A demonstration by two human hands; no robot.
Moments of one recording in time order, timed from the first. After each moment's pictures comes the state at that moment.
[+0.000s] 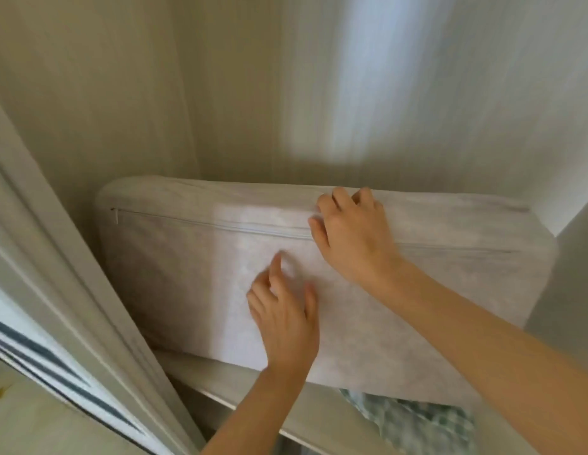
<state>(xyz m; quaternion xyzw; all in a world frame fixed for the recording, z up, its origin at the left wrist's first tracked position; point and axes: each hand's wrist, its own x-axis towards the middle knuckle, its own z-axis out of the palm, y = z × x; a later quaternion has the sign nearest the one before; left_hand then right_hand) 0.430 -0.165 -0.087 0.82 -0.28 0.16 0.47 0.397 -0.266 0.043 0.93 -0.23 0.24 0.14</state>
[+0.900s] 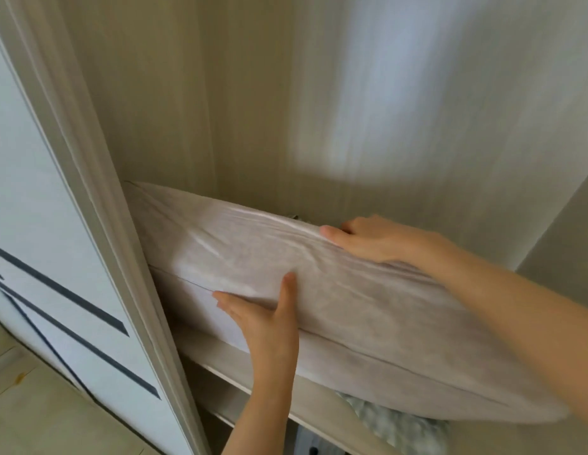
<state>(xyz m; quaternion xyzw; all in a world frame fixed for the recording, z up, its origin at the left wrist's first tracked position) 0.368 -0.099 -0.033 0.64 -0.04 -0.13 0.76 0.341 -0.287 0.081 0.97 -0.24 -0.06 -0.07</state>
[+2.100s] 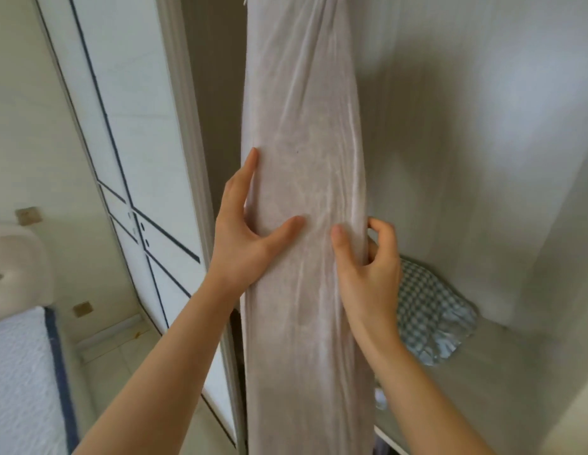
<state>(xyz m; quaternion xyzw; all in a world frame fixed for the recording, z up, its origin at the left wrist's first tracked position) 0.184 -0.012 0.109 0.66 -0.37 0.21 0.62 0.088 -0.140 0.078 0.65 -0.08 0.50 -0.57</state>
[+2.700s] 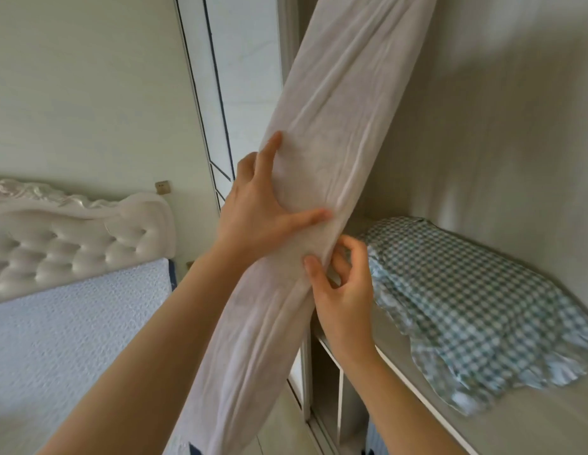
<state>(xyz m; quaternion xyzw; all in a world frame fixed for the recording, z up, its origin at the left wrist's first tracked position) 0.165 0.087 0.132 0.87 -0.20 0.29 0.35 0.104 -0.030 0.030 0.60 0.10 0.31 -0.73</state>
